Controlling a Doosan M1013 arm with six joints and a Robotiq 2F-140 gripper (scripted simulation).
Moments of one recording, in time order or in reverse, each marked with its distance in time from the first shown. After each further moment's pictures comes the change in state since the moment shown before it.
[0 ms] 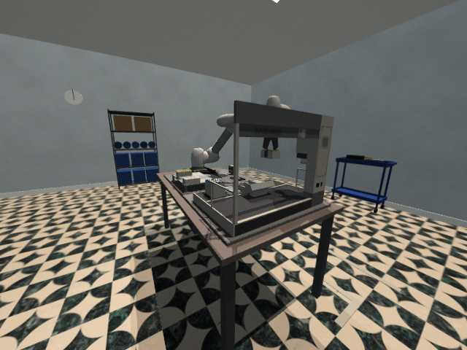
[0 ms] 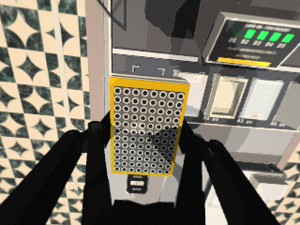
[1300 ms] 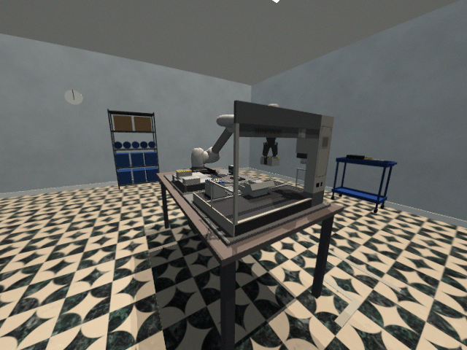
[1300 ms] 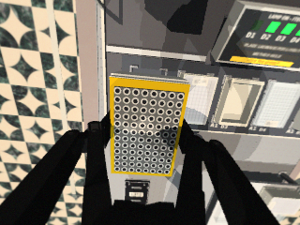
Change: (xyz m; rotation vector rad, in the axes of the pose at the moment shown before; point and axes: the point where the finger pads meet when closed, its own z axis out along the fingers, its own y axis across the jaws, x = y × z) arm 0.000 0.000 0.057 0.000 0.000 0.000
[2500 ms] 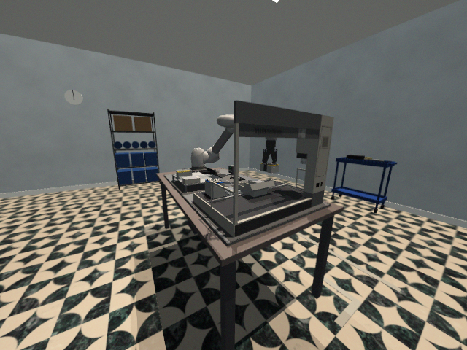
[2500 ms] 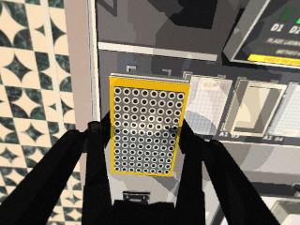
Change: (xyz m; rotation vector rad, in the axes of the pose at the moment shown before) arm 0.000 0.000 0.053 0.000 0.000 0.000
